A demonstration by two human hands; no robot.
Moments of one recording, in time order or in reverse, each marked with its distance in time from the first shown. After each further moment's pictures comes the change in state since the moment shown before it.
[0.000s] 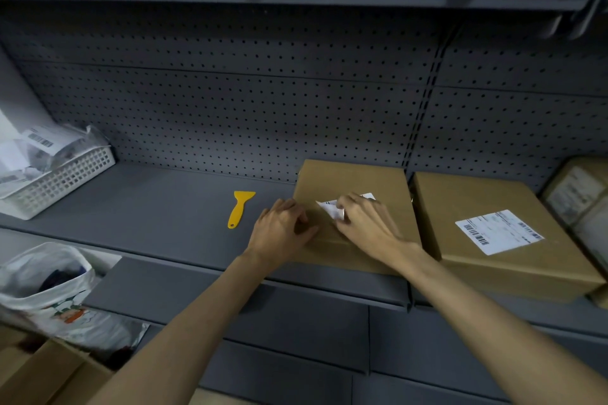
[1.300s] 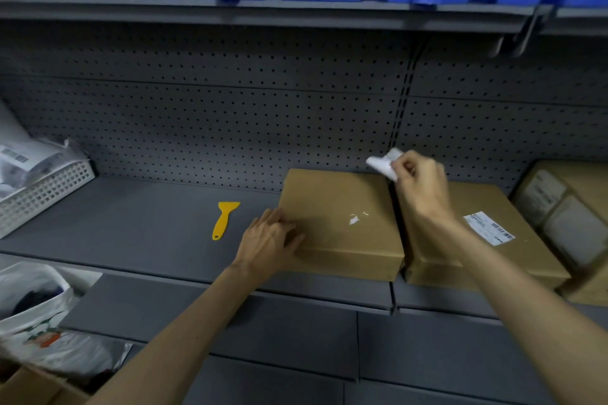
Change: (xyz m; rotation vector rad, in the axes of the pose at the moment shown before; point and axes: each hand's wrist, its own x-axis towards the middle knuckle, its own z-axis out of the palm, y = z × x) left_hand -0.001 0.012 -0.004 0.128 -0.099 0.023; right_hand 0.004 0.087 -0.075 0.377 0.394 0.505
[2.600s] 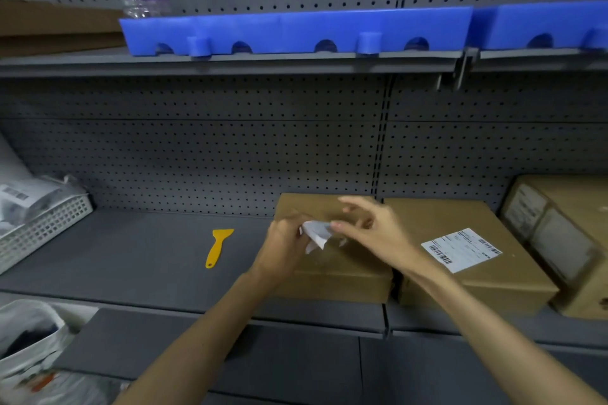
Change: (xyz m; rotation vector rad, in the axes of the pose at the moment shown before) left_hand 0.034 0.053 -0.024 -0.517 0.175 0.074; right_hand -0.053 -0.030 -0.004 0.336 -0.446 -0.072
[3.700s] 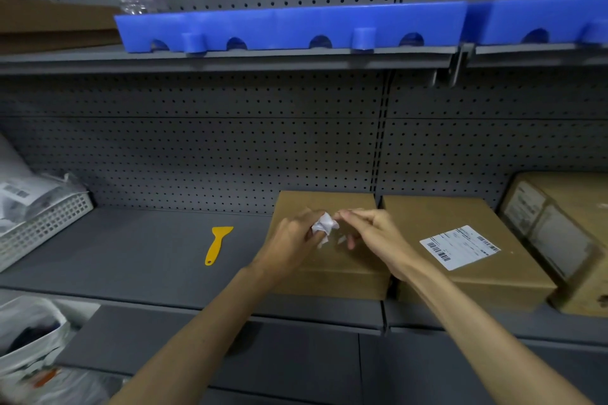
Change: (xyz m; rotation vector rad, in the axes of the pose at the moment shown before) left_hand 0.002 0.019 -0.004 0.062 -0.192 0.097; right_hand -0.008 -0.003 0.008 0.315 -0.044 0.196
